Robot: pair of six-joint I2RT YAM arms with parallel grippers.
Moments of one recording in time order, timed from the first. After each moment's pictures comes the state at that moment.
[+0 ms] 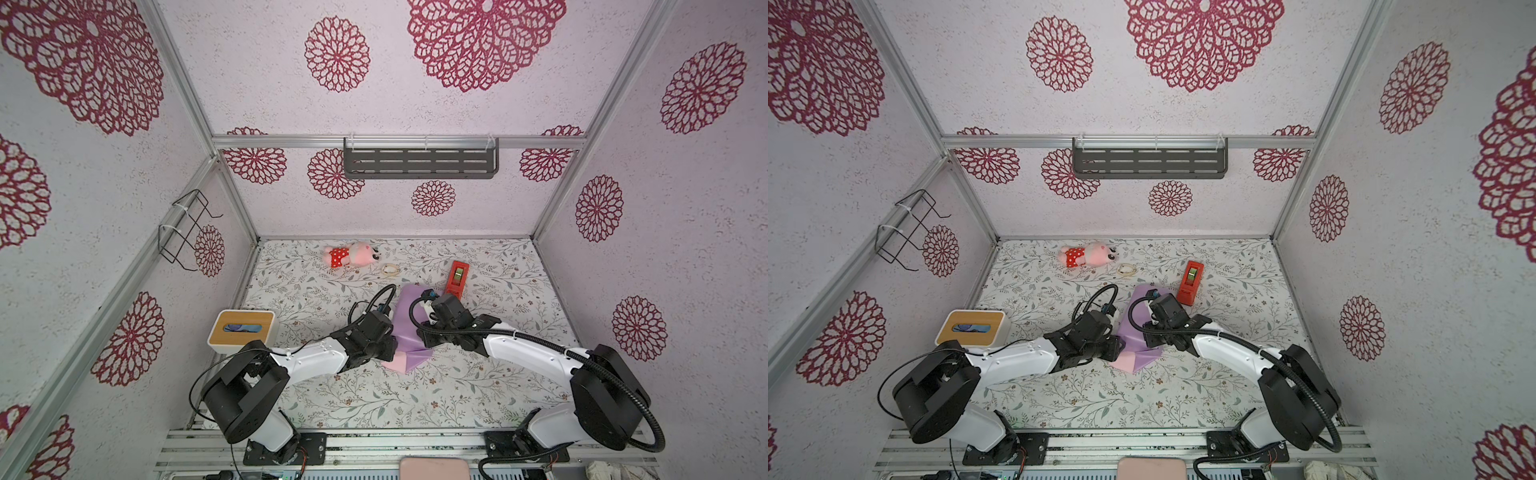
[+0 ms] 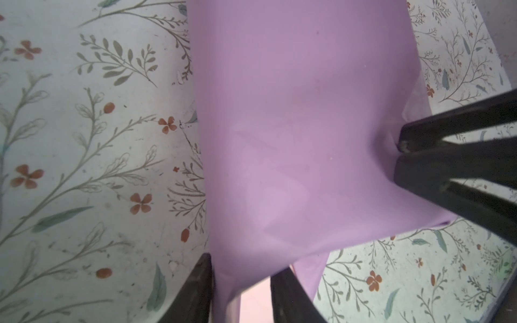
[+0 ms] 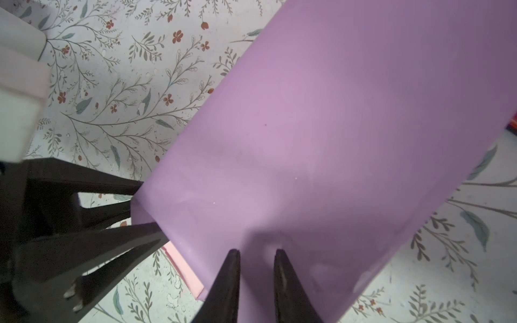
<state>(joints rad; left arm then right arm) -0.80 1.54 0.73 -0.06 0.00 -0.51 0.74 1.45 0.87 -0.32 -0.05 0.38</state>
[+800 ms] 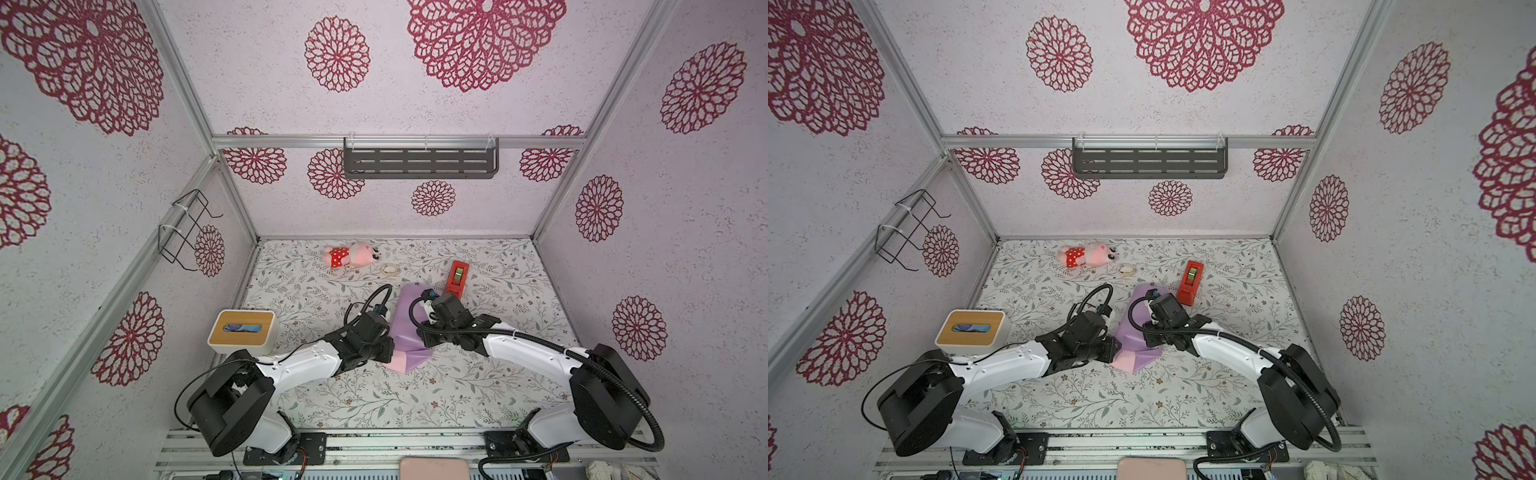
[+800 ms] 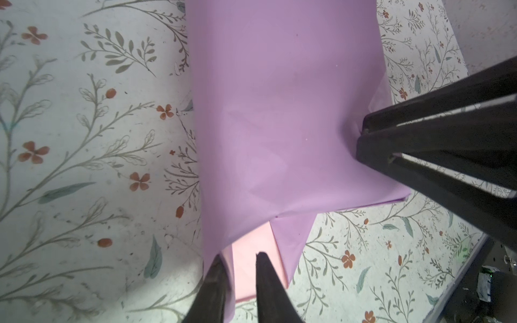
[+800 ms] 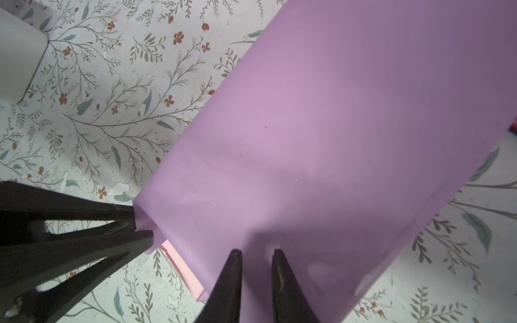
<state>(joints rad) -0.80 1.47 0.71 -0.10 0.04 -0.55 0.74 1.45 0.87 -0.31 -0.06 0.38</state>
